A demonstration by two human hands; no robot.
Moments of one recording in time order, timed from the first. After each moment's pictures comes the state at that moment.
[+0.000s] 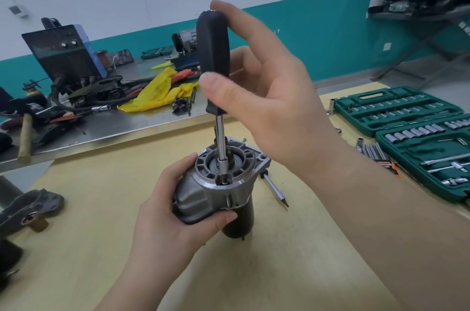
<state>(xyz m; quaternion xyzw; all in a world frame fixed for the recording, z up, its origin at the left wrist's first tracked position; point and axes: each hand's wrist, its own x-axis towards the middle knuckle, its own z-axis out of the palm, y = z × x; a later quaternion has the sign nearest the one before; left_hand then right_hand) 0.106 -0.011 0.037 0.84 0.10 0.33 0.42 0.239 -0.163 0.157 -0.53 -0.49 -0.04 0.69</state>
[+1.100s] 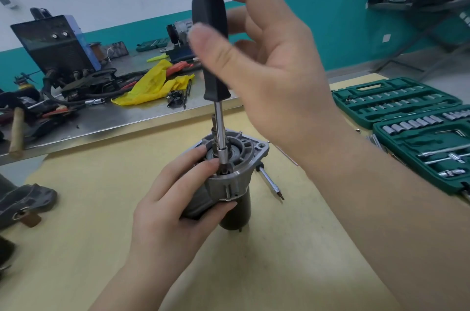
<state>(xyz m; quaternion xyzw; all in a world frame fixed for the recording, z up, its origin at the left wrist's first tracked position) 0.121 -0.011 0.027 0.86 -0.08 0.46 0.20 0.242 -0.166 0.165 -0.52 -0.49 -0.10 0.69</state>
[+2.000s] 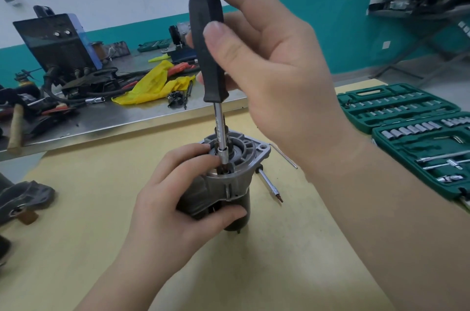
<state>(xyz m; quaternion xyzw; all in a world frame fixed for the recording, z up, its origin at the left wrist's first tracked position) 0.117 -0.019 0.055 0.87 -0.06 0.39 0.29 0.240 -0.166 0.167 -0.51 -0.49 -0.06 0.70</state>
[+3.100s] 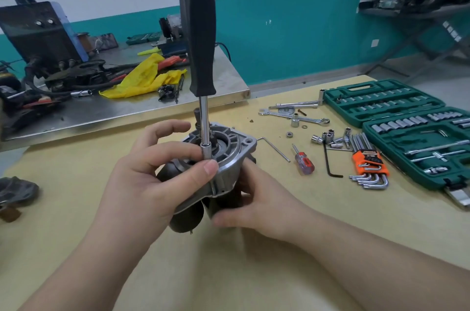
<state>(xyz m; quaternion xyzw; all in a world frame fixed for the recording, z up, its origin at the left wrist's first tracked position) 0.117 -0.014 0.076 0.79 0.06 0.31 0.52 0.242 -0.172 -0.001 -0.66 -0.40 0.22 0.60</state>
